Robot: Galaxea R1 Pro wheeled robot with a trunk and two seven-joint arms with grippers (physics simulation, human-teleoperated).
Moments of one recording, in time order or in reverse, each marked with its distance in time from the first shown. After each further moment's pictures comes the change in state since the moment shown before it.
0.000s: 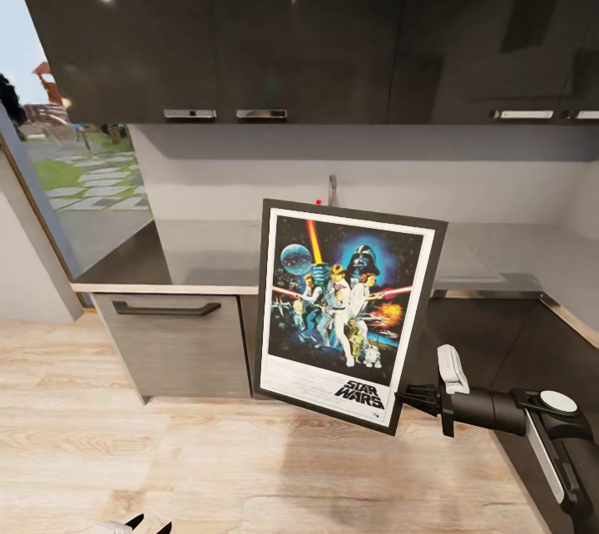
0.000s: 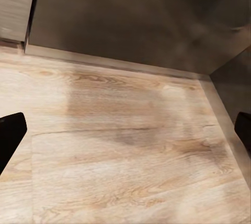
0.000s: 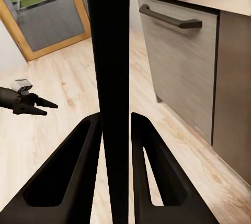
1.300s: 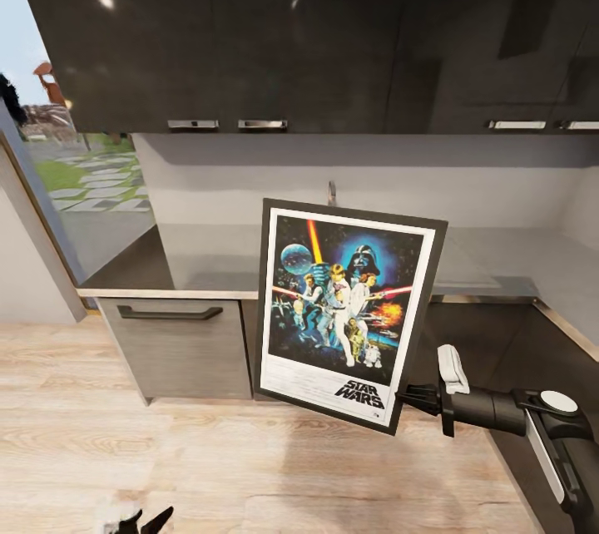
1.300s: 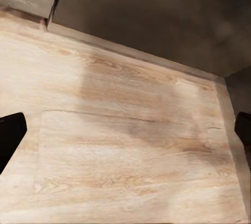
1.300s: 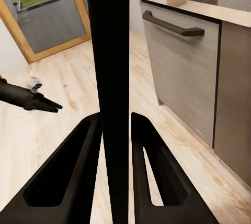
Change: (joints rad) left arm 0.000 -0.024 -0.007 -0.114 0.004 0.248 0.150; right arm 0.000 0.000 -0.001 -0.001 0.000 0.000 0.000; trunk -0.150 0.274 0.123
